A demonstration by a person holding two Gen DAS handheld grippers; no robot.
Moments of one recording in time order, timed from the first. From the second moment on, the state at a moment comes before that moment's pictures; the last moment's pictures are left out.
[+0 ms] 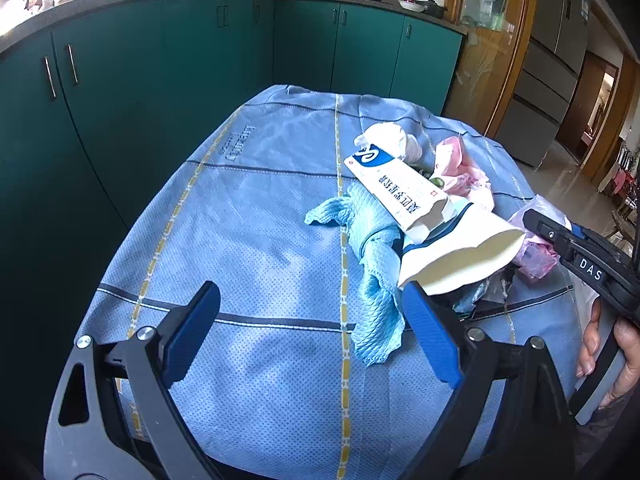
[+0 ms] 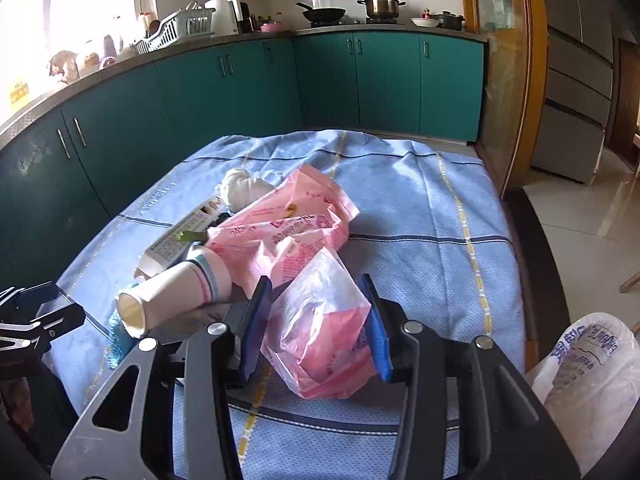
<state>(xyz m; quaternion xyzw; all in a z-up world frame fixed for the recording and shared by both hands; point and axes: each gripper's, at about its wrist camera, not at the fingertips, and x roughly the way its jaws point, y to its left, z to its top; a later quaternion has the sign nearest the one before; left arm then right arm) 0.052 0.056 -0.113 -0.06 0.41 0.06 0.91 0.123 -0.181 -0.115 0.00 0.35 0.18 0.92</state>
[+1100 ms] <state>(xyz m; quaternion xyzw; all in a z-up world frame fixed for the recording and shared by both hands) 0.055 0.062 -0.133 -0.08 0.43 0.06 0.90 0.125 -0.176 -0.118 0.00 0.35 0.19 0.92</state>
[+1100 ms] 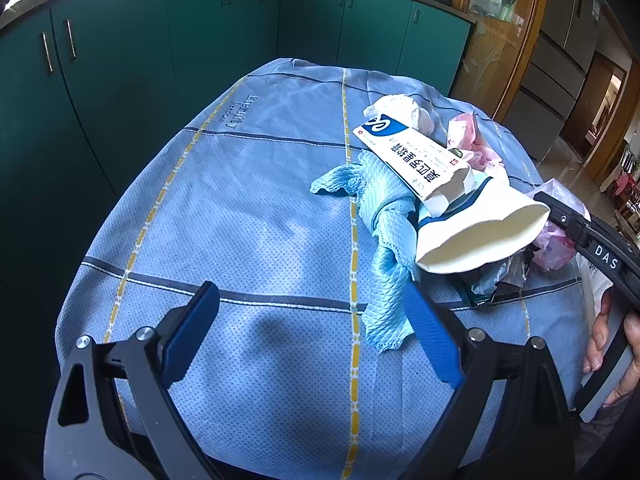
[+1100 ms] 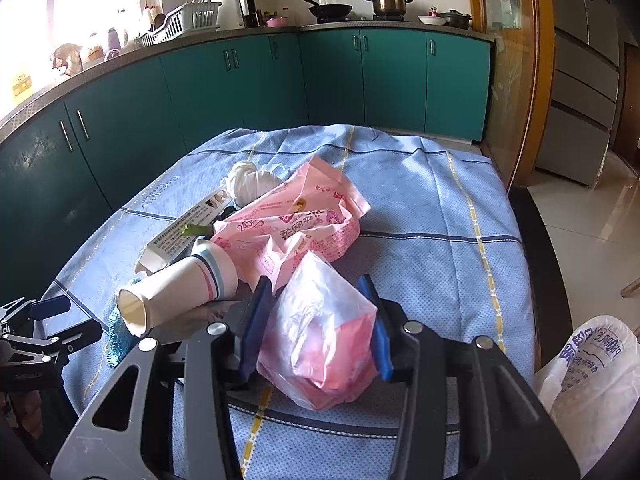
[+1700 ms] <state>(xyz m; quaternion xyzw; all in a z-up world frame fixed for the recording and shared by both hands) 0.067 0.093 -0.114 -0.10 0.40 0.08 0.91 0.118 -0.192 -0.111 0.01 0.34 0.17 0.92</state>
